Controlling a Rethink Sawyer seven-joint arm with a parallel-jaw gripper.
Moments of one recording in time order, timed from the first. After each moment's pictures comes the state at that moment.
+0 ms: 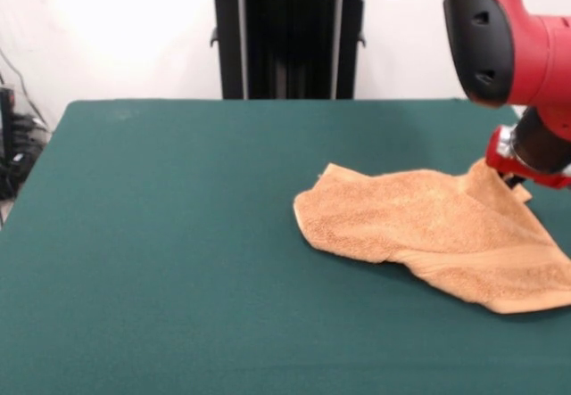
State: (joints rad) arm 0.35 -0.16 -0.21 1.21 0.27 0.98 2.12
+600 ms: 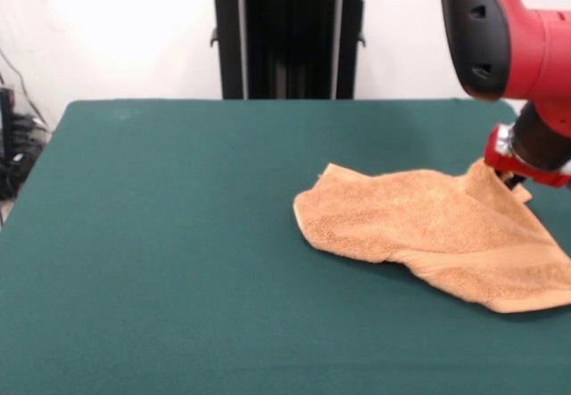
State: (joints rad) arm 0.36 -0.17 -0.21 1.24 0.27 0.95 2.12
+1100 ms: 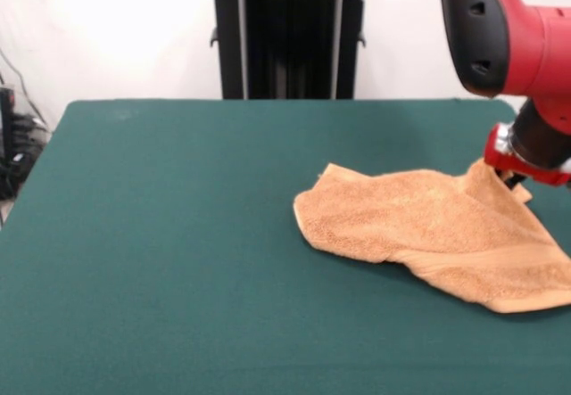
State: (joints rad) arm 0.36 -0.18 -0.21 1.25 0.27 0.92 2.12
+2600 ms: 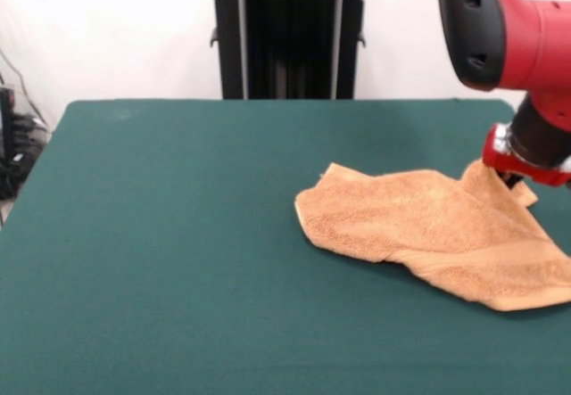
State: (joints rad) arm 0.36 -0.20 -0.21 1.28 0.26 0.87 2.12
